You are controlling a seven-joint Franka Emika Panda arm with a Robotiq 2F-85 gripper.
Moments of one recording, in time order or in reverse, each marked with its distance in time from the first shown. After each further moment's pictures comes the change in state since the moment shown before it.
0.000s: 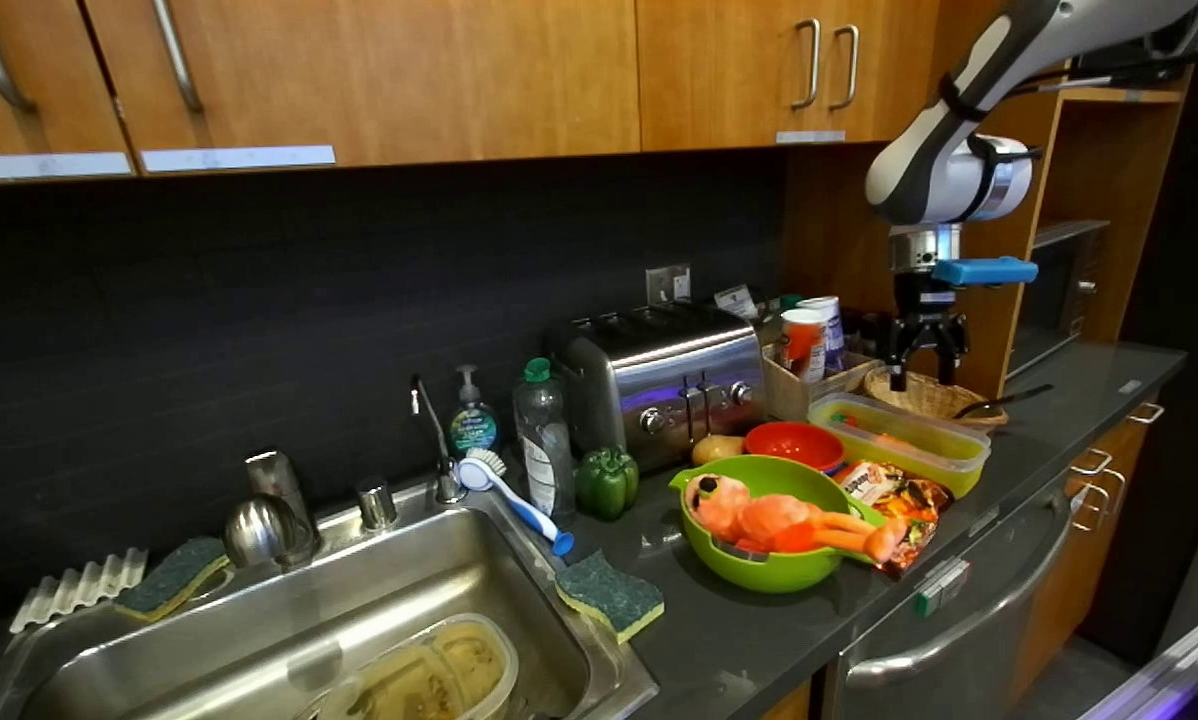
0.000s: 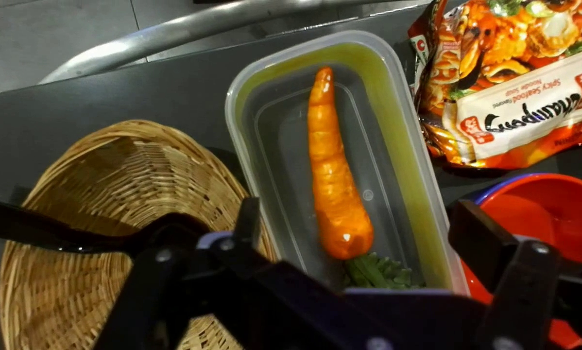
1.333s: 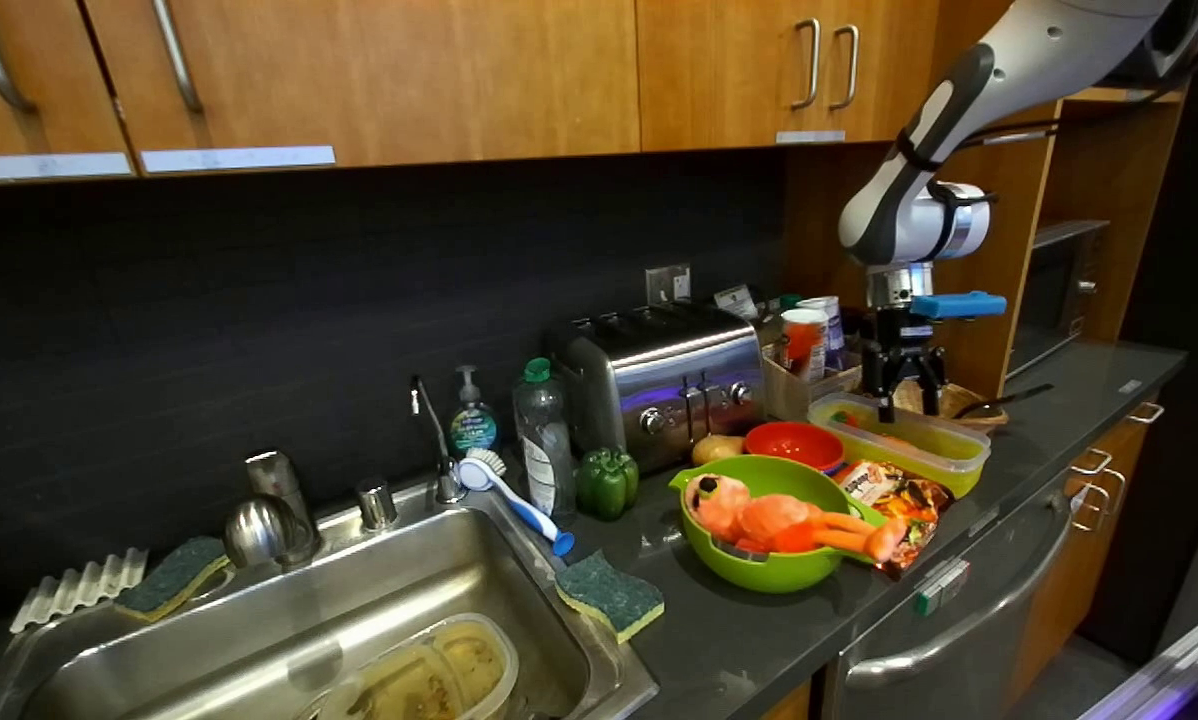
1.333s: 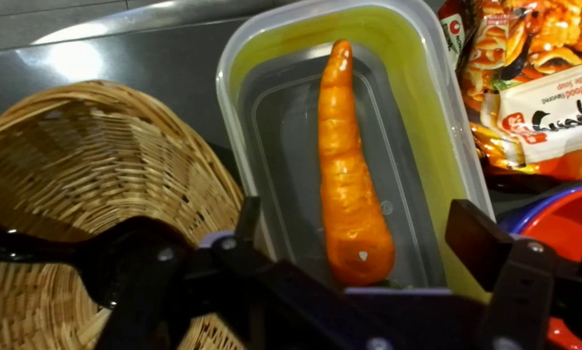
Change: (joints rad) arm -0.021 0.191 0.040 0.110 0.008 -0.011 -0.041
